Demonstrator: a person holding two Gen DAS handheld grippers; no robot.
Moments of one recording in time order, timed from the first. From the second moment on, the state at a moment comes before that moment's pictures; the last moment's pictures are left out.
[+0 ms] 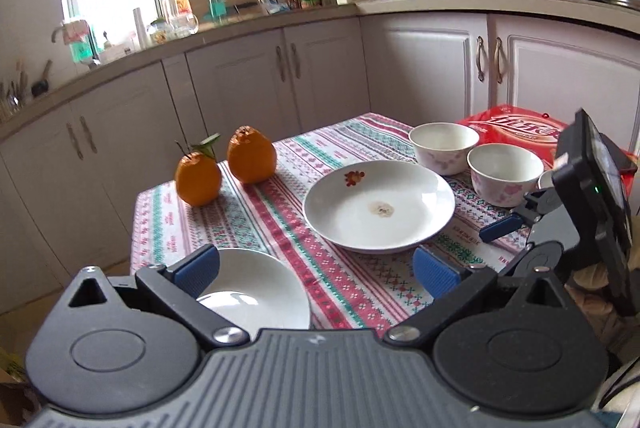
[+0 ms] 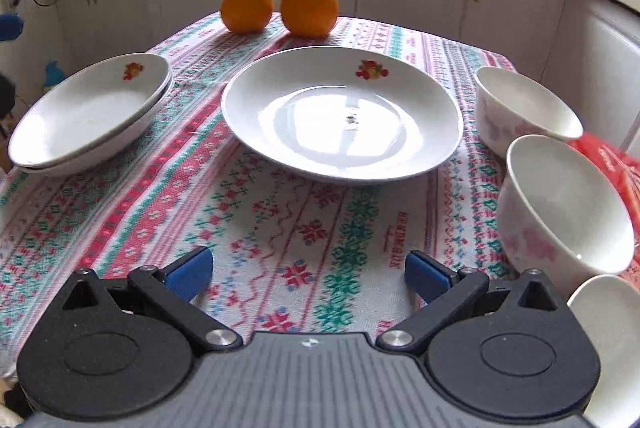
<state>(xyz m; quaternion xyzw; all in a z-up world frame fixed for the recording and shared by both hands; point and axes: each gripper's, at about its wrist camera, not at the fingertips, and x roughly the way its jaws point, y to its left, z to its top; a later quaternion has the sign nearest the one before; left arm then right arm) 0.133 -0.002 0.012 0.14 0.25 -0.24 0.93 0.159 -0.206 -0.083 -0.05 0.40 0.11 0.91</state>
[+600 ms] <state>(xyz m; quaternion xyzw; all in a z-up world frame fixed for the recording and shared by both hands) 0.252 -0.059 0.009 0.14 0.34 -0.33 0.87 0.177 -0.206 -0.086 -0.05 0.40 0.11 0.91</state>
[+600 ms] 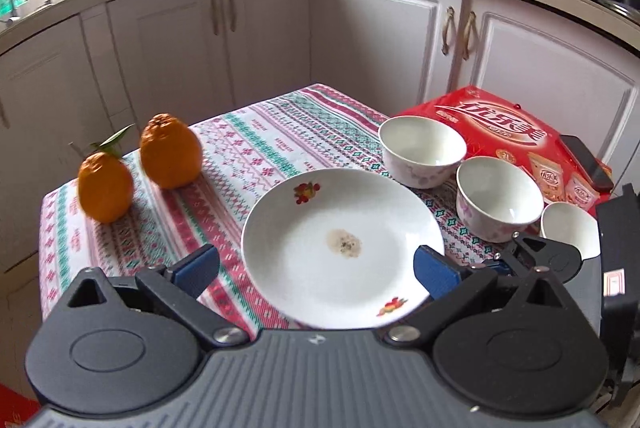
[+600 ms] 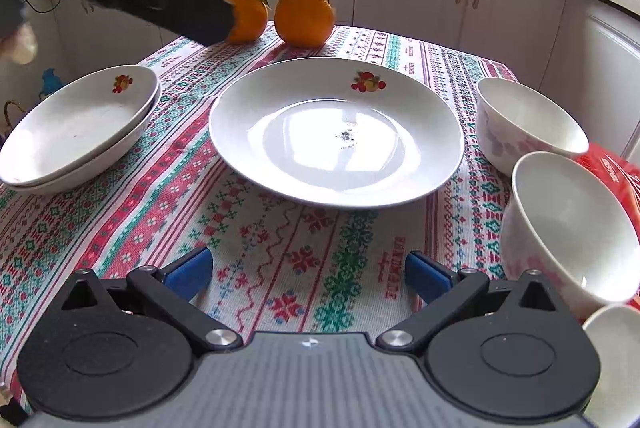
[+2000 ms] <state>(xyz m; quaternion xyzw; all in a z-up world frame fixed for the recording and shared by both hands) 0.404 -0.131 -0.058 0.21 0.49 -0.43 0.73 0.199 -0.202 -0.088 -0.05 0.38 0.08 0.92</state>
